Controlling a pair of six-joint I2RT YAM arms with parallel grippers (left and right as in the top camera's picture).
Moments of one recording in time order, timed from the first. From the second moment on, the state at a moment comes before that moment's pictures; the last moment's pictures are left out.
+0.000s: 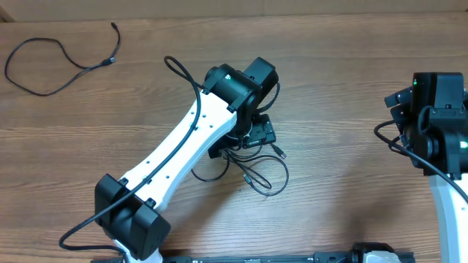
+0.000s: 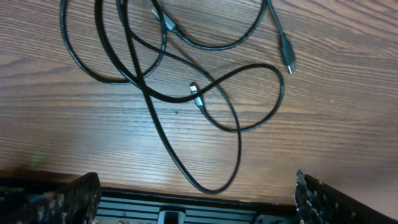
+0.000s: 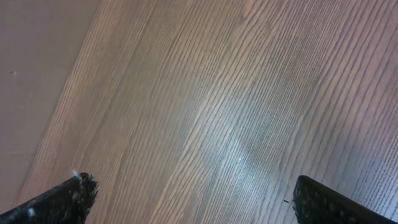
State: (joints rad) left arm -0.67 1.86 1.81 -1.50 0.10 -0.93; right arm -0.03 1.19 1.39 -1.21 0.35 1.09
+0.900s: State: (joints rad) left arm -0.69 1.85 1.48 -1.22 0.24 -0.89; right arm -0.03 1.19 1.39 -1.22 0.35 1.09
